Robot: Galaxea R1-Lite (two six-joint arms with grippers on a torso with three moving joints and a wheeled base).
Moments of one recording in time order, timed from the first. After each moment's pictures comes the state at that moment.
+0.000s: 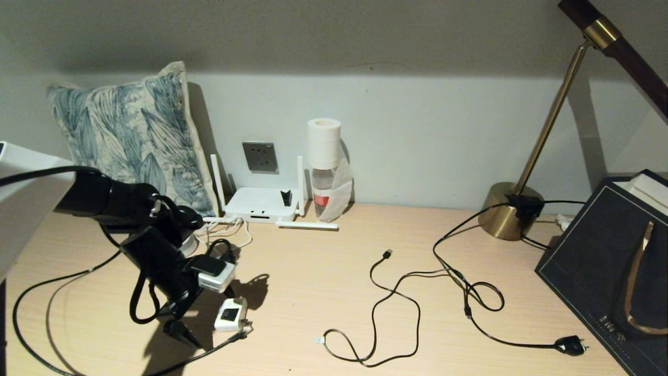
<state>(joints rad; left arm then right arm) -0.03 2.17 -1.48 0.91 -0.38 1.72 -0.01 0.00 0.00 -0.09 0.01 0.00</state>
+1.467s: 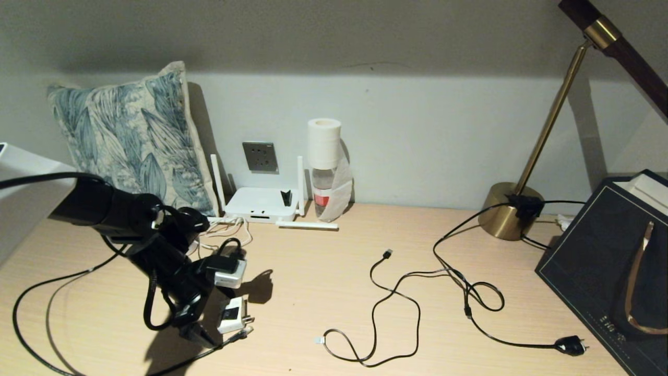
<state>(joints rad) -0.06 2.13 -1.36 0.70 -0.33 1.44 -0.01 0.00 0.00 -0.09 0.01 0.00</state>
